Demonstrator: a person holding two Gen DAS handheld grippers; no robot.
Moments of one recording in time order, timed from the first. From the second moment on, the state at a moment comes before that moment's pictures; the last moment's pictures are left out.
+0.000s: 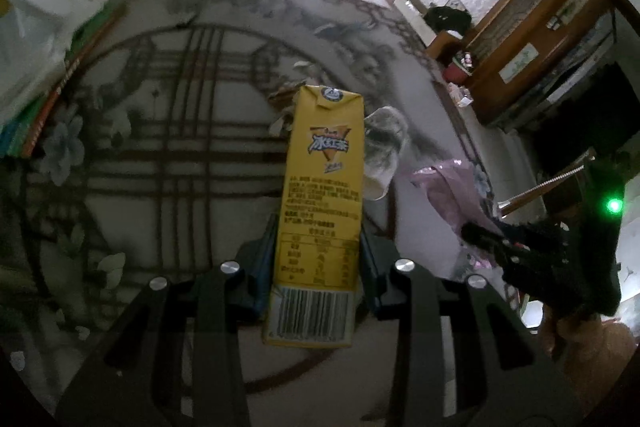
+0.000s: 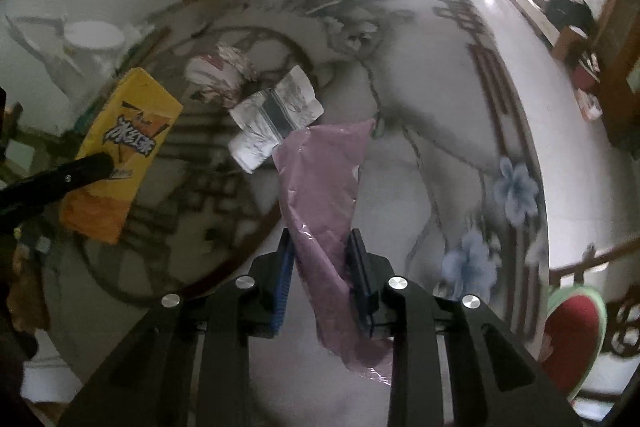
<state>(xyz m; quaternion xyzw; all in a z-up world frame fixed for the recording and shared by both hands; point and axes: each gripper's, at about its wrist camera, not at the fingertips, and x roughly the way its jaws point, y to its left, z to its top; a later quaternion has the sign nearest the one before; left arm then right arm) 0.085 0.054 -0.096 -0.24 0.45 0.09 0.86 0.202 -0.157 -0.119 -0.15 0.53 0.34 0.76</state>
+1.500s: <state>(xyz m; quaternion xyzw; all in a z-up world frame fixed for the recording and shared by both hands) 0.088 -0.111 -0.021 -0.14 0.38 0.05 0.91 0.173 -0.354 -0.039 0.03 0.46 0.31 0.83</state>
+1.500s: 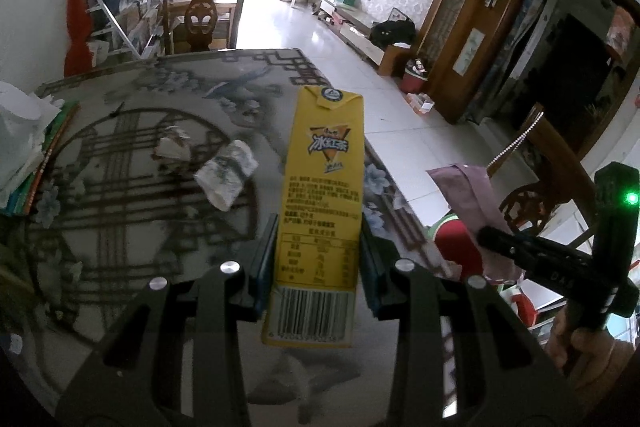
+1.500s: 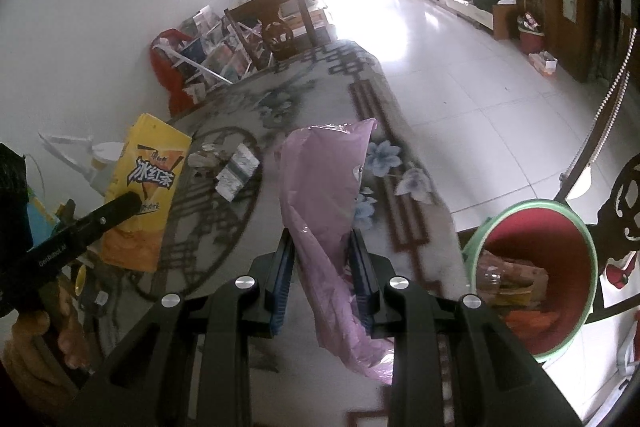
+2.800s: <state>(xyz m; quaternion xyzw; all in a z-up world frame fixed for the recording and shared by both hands) 0.212 -0.332 -0.081 -0.11 0.48 -0.14 0.86 0.224 -0.572 -0.071 0.16 0.49 0.18 0.84</state>
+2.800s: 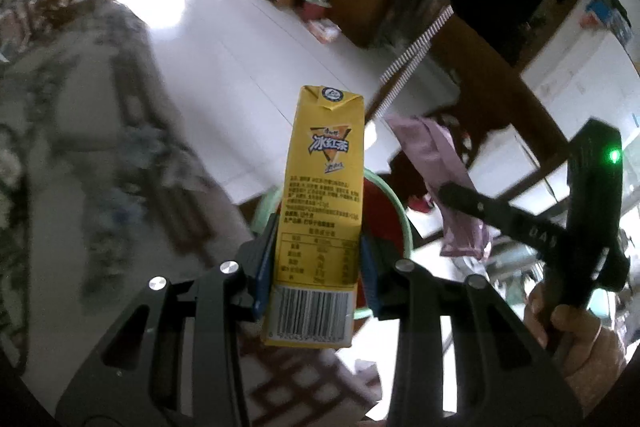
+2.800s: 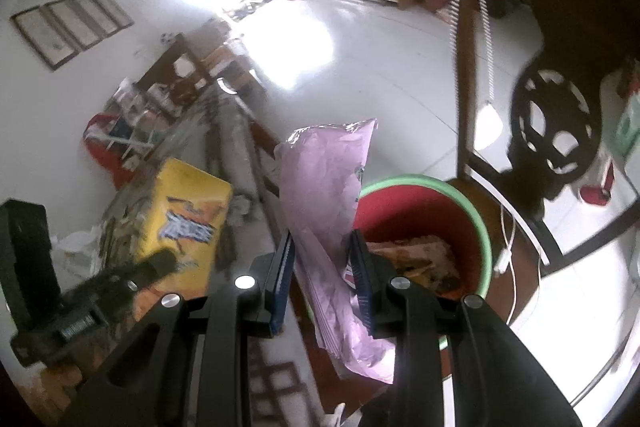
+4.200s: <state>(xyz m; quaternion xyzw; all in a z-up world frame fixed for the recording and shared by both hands) 0.103 -0.020 -0.067 -0.15 0.42 0.08 0.89 0.230 -0.223 -0.103 0.07 0.55 0.29 0.78</state>
